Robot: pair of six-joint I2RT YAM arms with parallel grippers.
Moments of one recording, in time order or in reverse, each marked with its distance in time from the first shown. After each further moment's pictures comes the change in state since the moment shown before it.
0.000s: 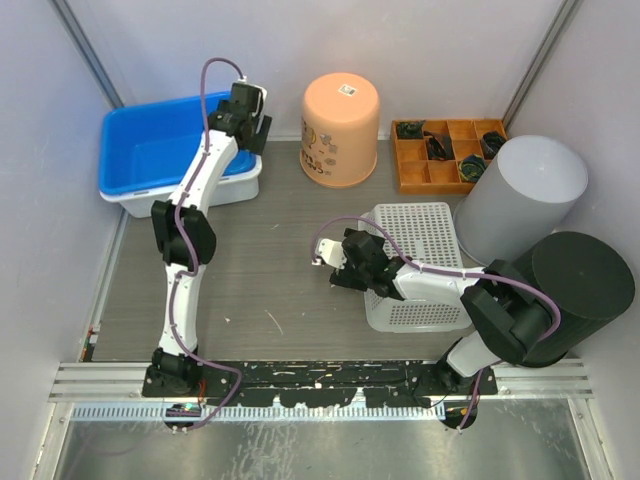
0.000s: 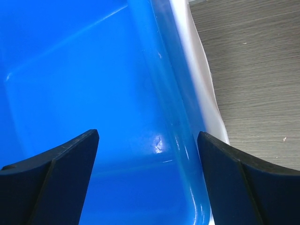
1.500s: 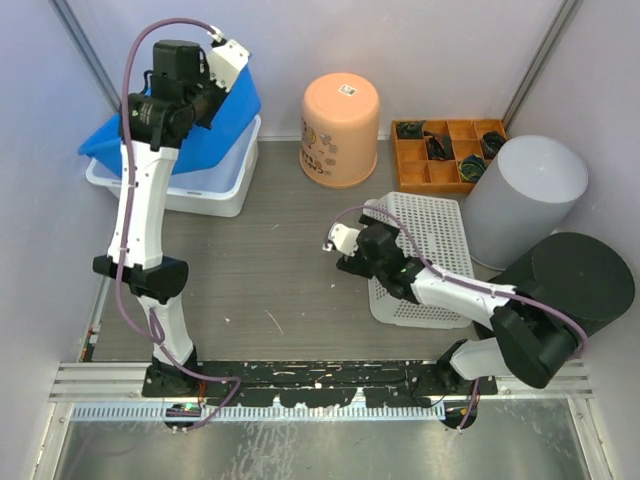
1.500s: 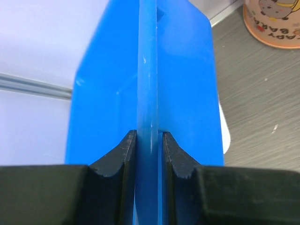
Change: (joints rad) left arm -0.023 -0.409 0.202 -0.344 0.199 0.375; right arm -0.037 -0.148 -0.037 0.051 0.059 0.011
